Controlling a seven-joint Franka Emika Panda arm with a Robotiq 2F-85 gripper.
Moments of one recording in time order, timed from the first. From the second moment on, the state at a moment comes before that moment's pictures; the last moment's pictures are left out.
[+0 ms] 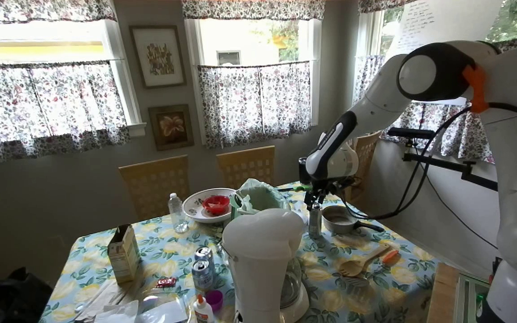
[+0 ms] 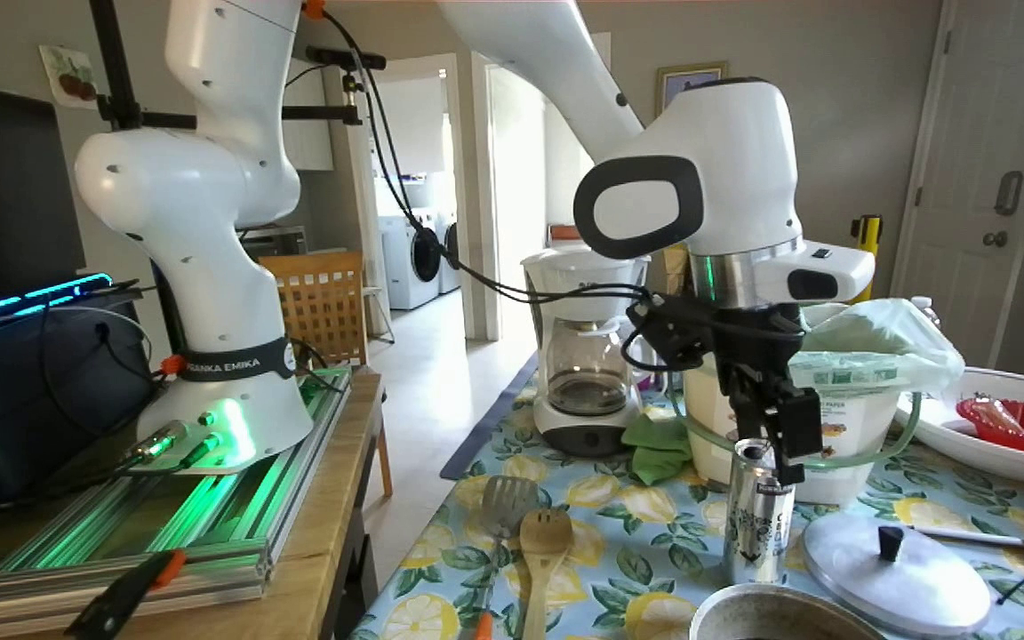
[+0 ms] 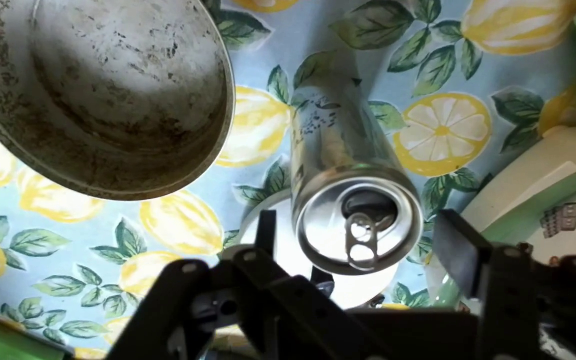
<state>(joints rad) -0.39 0.47 -0.04 -2.11 0.16 2.79 -0.40</state>
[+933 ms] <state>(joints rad) -0.38 0.33 -0.05 -2.11 0.08 2.72 -0.41</state>
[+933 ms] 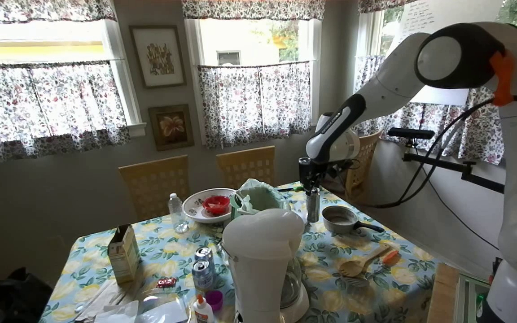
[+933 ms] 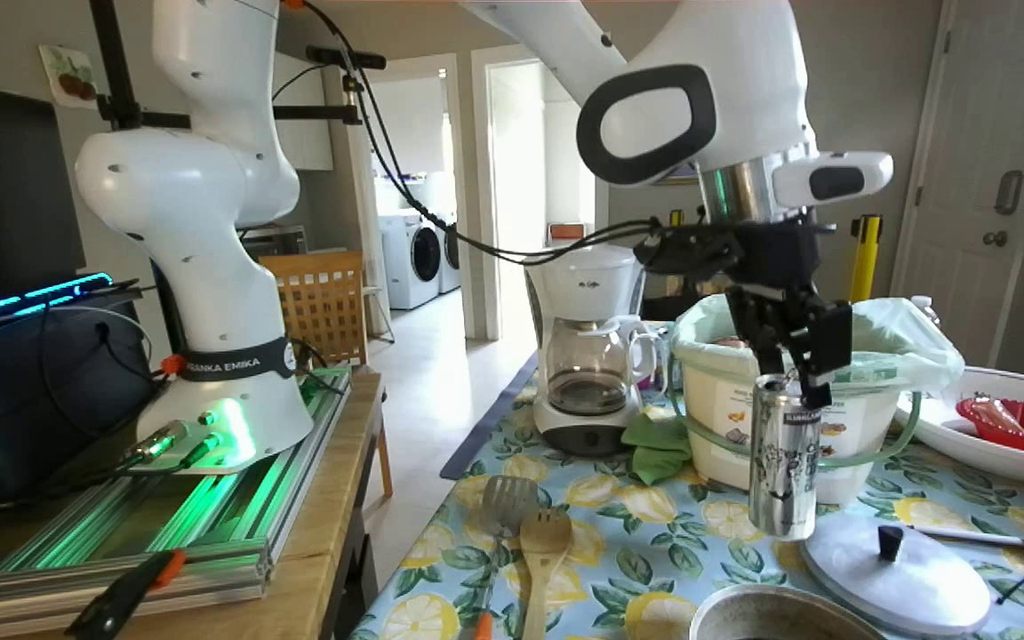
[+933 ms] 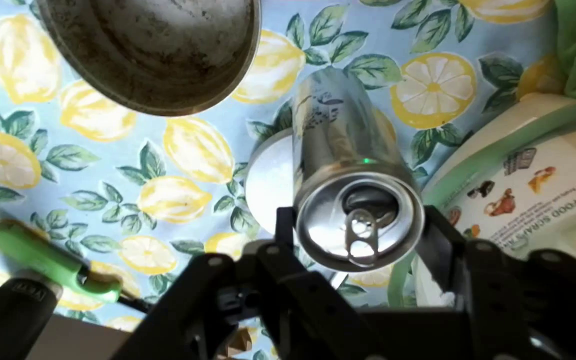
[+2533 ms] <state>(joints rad) -0.09 -0.02 -0.09 -2.06 -0.14 2.63 -0.43</state>
